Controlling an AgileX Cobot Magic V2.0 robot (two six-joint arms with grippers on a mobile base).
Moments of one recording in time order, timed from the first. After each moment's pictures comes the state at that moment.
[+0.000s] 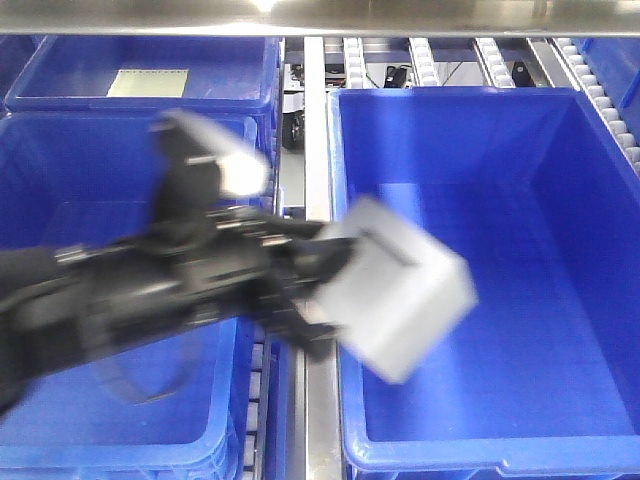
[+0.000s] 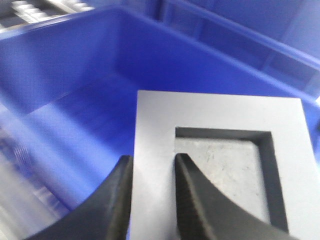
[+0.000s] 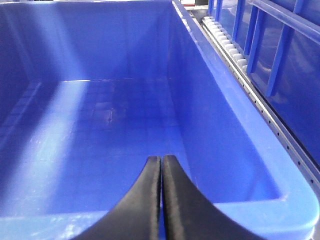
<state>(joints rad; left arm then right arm) -0.77 1.32 -0.94 -1.71 0.16 1.61 -0.09 -0.02 0.03 0.01 0.22 0.01</state>
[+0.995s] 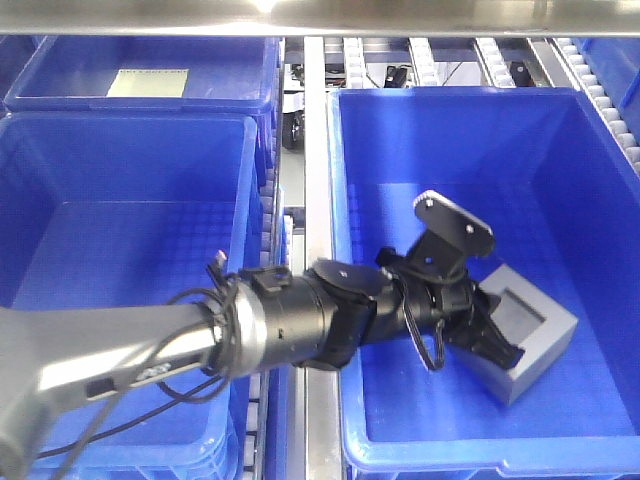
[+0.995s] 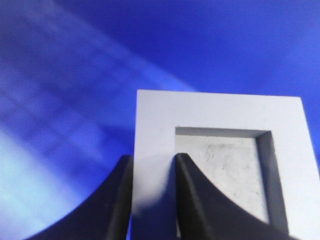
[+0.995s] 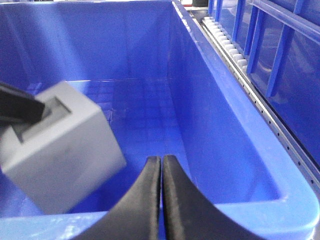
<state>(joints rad) -0.89 2.06 -1.46 -1.72 0.07 1.61 -0.09 -0.02 0.03 0.01 0.22 0.01</state>
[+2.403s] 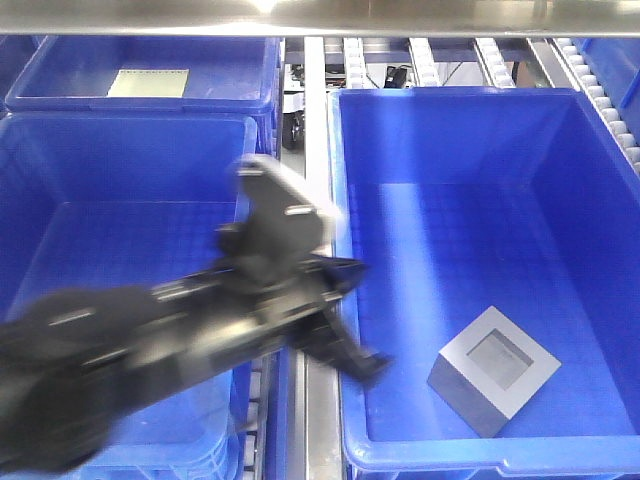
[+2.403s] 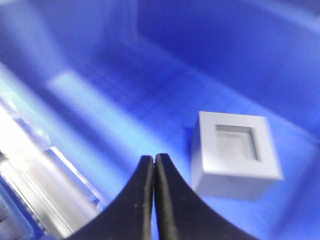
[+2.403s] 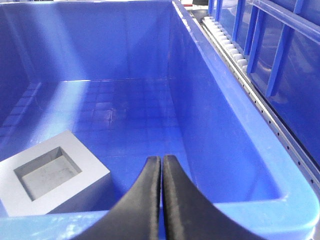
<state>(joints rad) -0.91 1.33 -0.88 -1.74 -0.13 1.67 -0.09 -0.02 0.03 0.01 0.22 0.01</state>
